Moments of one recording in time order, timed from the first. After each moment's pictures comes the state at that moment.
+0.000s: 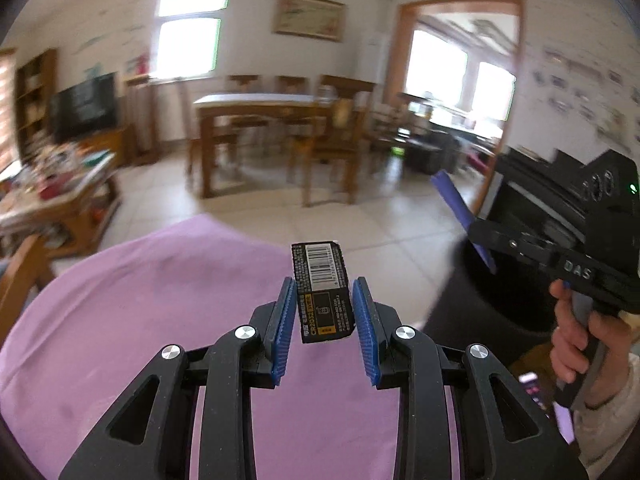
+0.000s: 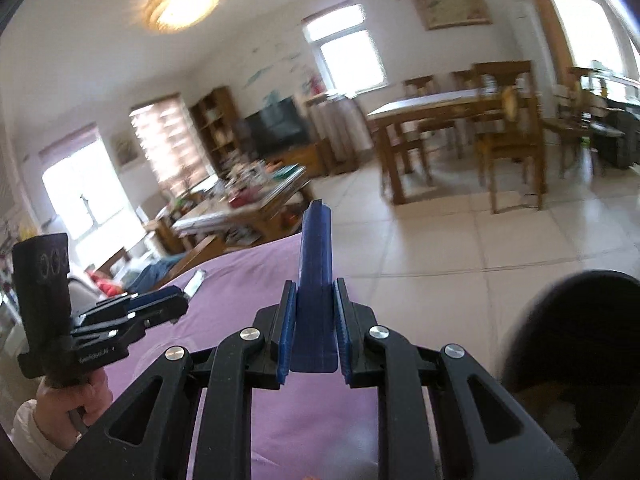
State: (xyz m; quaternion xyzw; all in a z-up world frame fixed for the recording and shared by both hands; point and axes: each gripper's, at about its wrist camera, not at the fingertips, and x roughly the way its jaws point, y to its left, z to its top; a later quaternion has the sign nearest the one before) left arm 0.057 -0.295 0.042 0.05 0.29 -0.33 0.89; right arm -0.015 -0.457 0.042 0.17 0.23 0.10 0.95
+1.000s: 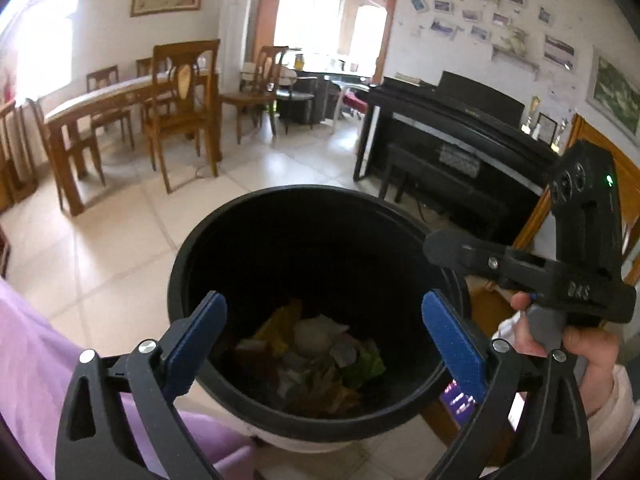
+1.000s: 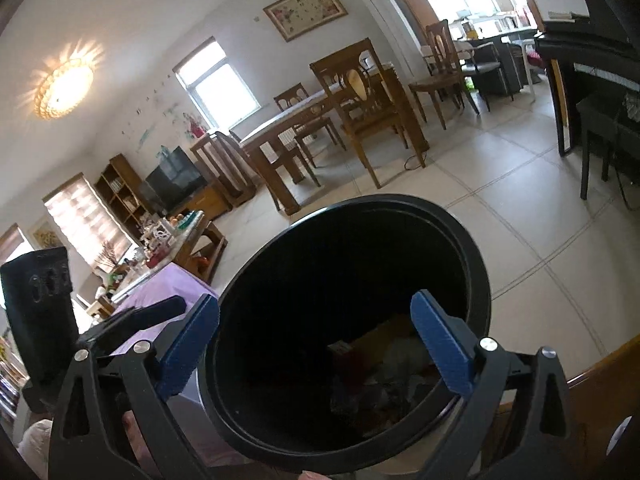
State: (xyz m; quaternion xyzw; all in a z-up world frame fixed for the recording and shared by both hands) left arm -0.012 -0.584 -0.047 0.13 0.32 -0.50 0.79; right arm -0.137 -0.650 -0.038 0.29 0.23 -0.07 0.93
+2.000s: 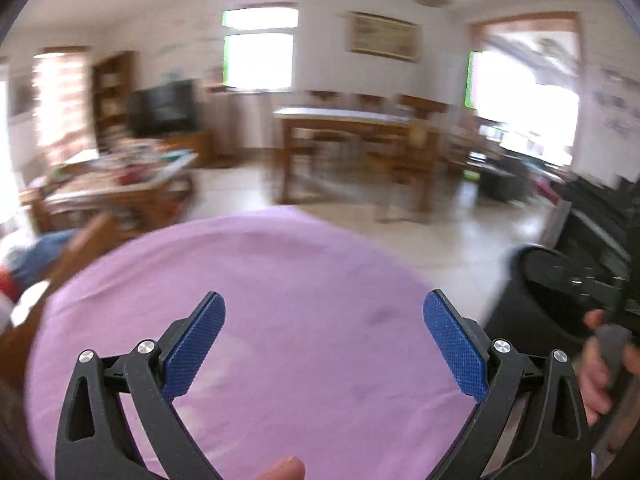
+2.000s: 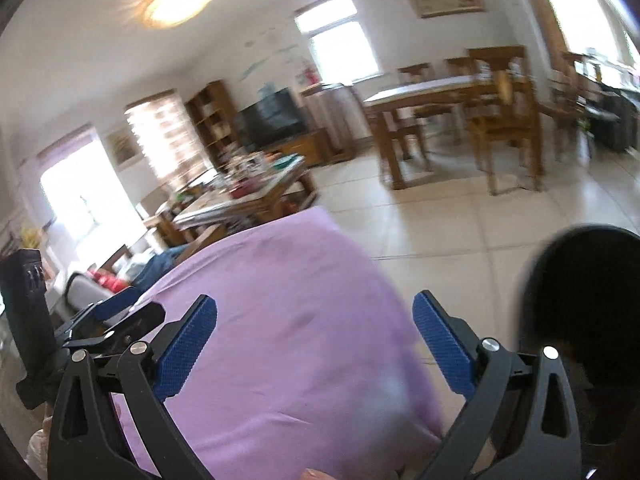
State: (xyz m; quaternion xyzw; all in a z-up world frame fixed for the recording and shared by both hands) left arm 0.003 -0.211 0.023 0.03 0.26 -0.13 0.96; right arm -0.035 -0.391 0.023 0.17 0.26 0.12 0.94
